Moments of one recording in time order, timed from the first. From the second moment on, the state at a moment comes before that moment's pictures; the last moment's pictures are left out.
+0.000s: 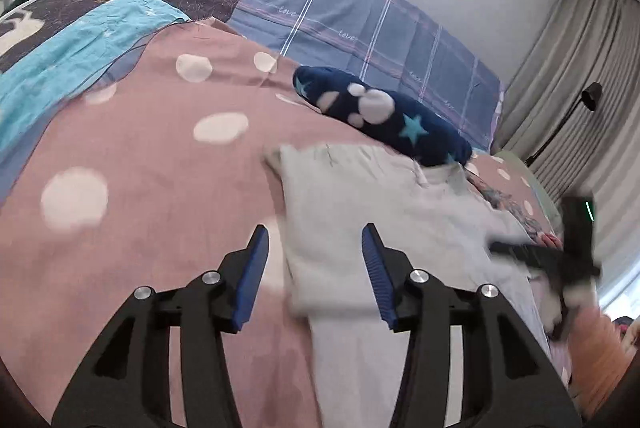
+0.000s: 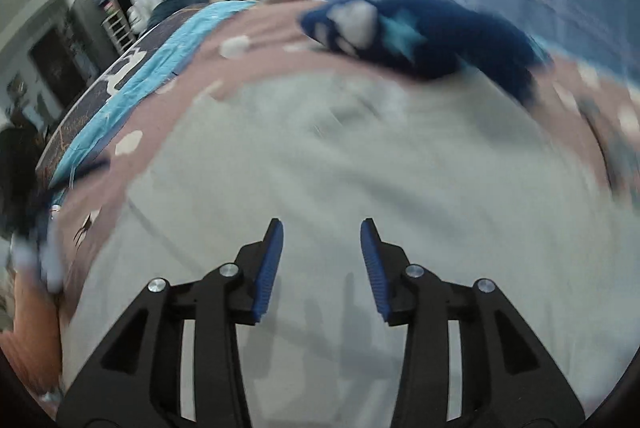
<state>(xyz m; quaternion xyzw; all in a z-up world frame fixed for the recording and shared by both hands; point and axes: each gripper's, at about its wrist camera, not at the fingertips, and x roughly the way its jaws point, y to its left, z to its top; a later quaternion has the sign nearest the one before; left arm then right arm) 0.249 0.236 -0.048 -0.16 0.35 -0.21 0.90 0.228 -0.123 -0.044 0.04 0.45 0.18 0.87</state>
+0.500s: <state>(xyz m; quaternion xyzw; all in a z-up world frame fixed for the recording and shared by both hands) 0.415 0.197 -0.079 -0.25 0.45 -0.17 0.84 0.180 -0.159 -0.085 0.10 0.42 0.18 0.88</state>
